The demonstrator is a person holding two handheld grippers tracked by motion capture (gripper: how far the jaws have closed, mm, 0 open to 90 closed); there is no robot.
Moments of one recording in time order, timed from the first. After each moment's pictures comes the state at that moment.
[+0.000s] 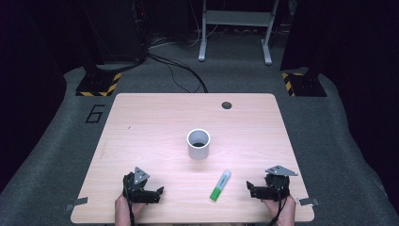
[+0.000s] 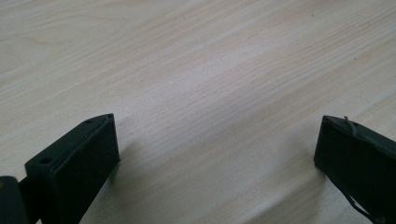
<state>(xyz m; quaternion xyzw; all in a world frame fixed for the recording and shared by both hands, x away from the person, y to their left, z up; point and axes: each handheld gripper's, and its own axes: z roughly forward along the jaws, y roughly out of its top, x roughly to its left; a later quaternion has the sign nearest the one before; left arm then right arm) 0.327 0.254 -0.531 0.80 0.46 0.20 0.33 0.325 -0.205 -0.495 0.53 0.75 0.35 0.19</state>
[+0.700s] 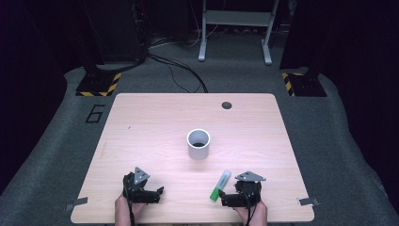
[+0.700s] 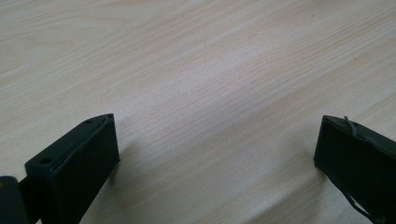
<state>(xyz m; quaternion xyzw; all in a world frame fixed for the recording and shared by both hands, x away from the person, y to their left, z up) 0.327 0.253 -0.532 0.80 0.46 0.20 0.33 0.308 -0.115 -0.501 0.51 0.77 0.36 0.15</state>
